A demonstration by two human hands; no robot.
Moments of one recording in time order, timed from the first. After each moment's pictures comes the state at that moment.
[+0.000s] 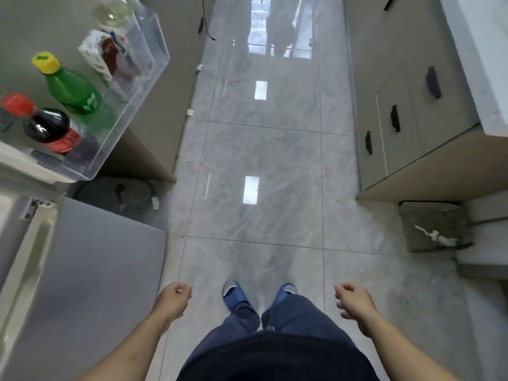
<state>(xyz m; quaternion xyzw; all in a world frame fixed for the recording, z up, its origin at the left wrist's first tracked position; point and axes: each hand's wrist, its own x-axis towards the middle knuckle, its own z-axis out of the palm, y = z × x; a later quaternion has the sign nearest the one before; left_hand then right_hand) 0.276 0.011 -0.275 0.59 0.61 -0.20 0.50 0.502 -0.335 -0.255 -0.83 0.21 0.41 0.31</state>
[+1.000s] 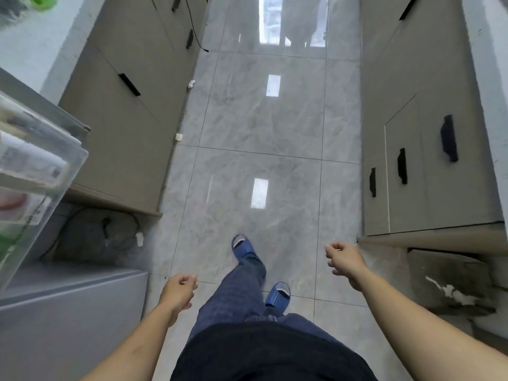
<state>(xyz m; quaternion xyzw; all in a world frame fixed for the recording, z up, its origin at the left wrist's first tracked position) 0.604 0.050 -0.273 0.53 0.66 -0.17 0.51 0.889 -0.224 -0.266 -0.82 0.13 0.43 0.35</state>
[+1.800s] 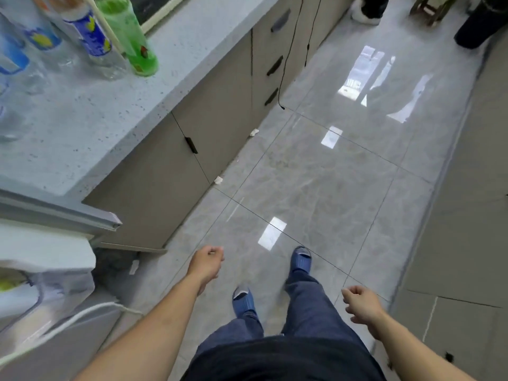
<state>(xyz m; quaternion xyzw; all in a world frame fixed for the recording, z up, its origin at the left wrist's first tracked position) 0.916 0.301 -0.258 0.45 0.69 0.01 0.57 1.206 0.050 -0.271 -0.85 -0.03 0.49 0.19</state>
